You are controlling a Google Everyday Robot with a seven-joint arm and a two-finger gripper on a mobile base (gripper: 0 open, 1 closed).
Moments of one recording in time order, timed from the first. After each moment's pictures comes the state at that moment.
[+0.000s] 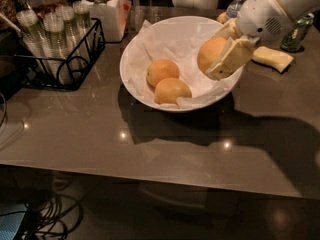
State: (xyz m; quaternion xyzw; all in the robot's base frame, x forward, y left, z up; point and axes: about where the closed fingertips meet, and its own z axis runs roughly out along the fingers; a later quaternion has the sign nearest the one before) arm 0.537 -0.122 0.964 -0.62 0.71 0.21 0.28
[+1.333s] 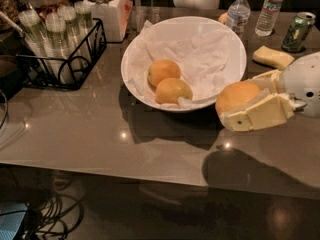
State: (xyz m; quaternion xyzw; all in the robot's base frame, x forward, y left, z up) arm 0.409 -0.139 0.958 -0.43 0.77 0.29 0.36
